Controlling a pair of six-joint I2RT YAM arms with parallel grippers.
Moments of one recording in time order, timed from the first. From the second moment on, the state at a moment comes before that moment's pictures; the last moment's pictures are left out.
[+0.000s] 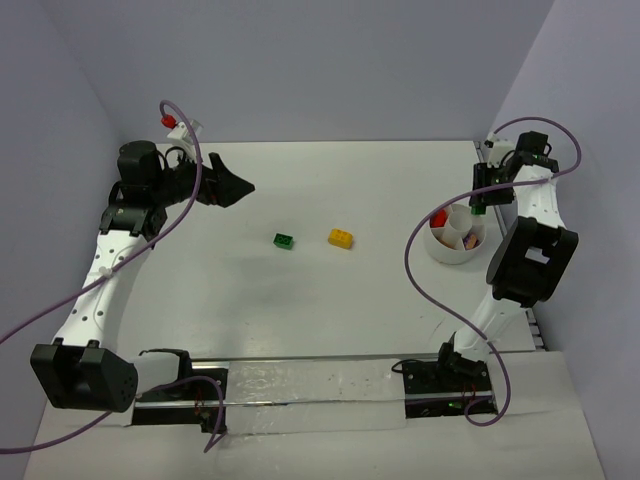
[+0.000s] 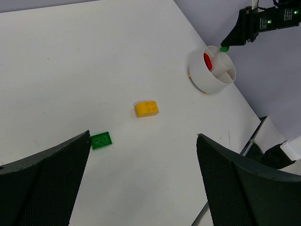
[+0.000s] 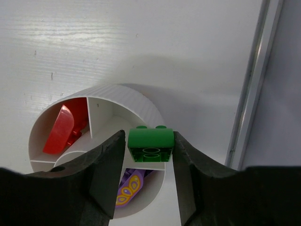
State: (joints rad) left arm -0.12 1.22 1.21 -0.30 0.71 -0.27; right arm -0.40 1.84 1.60 -0.82 -0.31 -0.37
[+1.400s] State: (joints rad) left arm 0.03 1.18 1.17 -0.21 0.79 -0.40; right arm 0.56 1.96 2.04 -1.02 -0.28 -0.34
